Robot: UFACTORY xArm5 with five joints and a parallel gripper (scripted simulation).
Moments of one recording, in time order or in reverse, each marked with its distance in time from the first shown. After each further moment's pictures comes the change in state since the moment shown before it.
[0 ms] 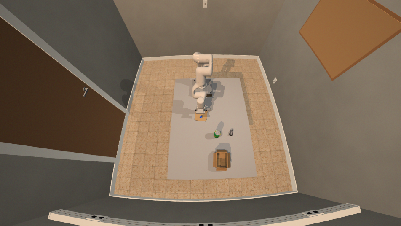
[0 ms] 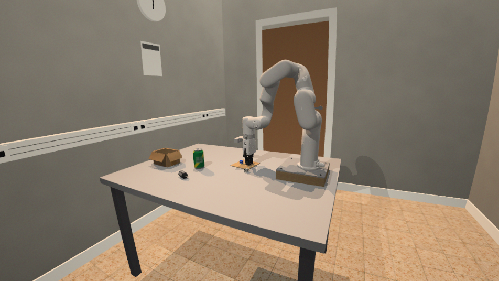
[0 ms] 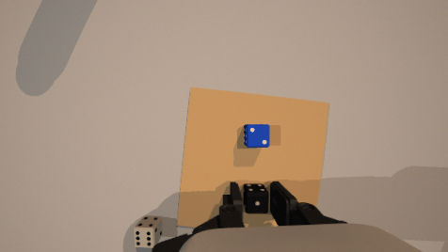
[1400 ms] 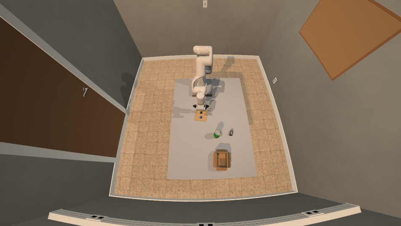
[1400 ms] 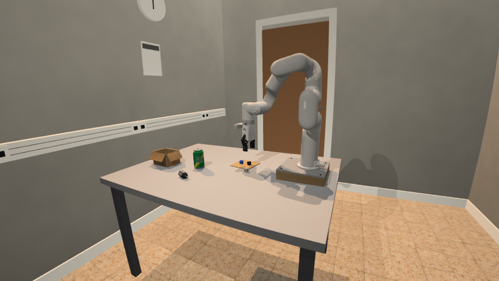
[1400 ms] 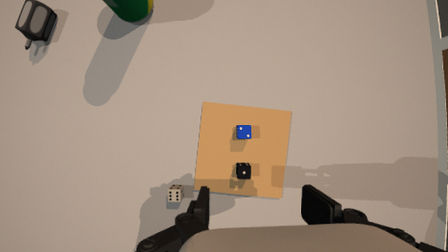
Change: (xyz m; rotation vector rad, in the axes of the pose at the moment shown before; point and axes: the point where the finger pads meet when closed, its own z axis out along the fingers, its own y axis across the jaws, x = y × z) arm 0.000 -0.002 -0.088 0.000 0.000 0.000
